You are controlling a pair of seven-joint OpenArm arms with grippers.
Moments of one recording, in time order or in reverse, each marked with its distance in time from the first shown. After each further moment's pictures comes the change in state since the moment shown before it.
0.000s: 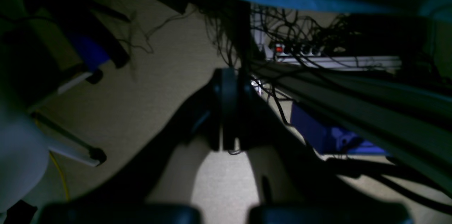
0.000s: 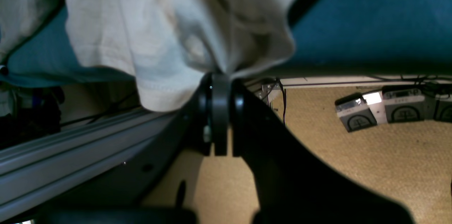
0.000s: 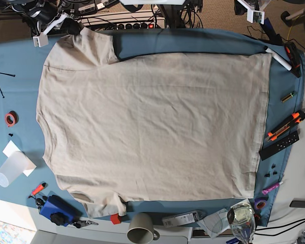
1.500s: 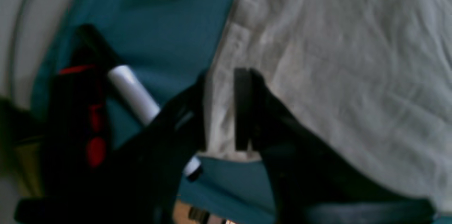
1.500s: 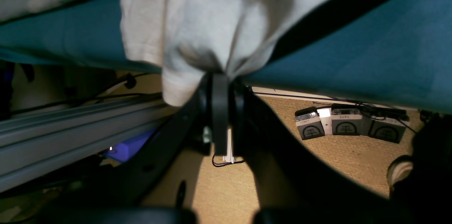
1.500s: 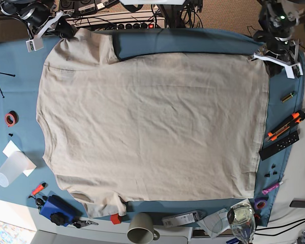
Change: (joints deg) left arm -30.6 0.1 -16.0 -10.7 -12.0 3.9 4.9; right arm -3.0 -0.3 4.1 15.4 -0.5 0.2 -4.6
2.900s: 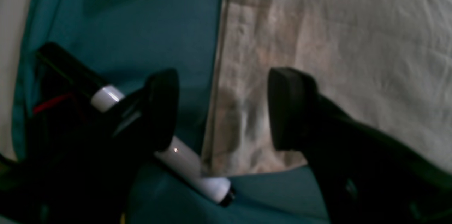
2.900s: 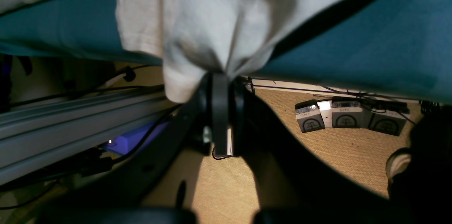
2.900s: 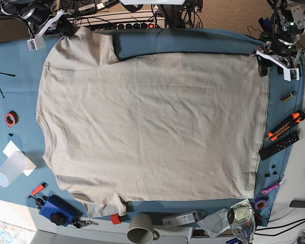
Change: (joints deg) left arm -2.9 -4.1 -1.3 -8.8 1.5 -12.7 0.7; right arm 0.0 0.0 0.0 0.0 0.0 0.0 -1.9
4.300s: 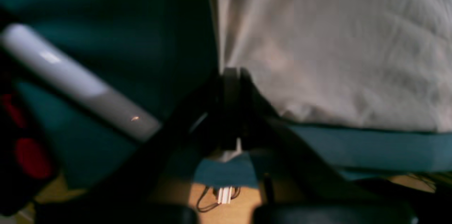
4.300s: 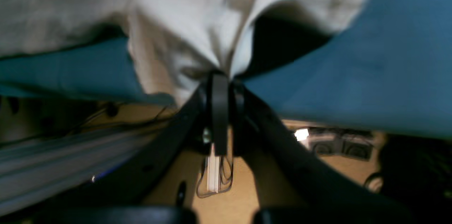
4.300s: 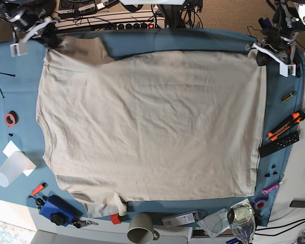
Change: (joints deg) left arm 1.4 1.8 -4.1 4.9 -10.7 -3.5 14.6; right arm 1.9 0.0 9.1 3.4 3.1 0.0 2.7
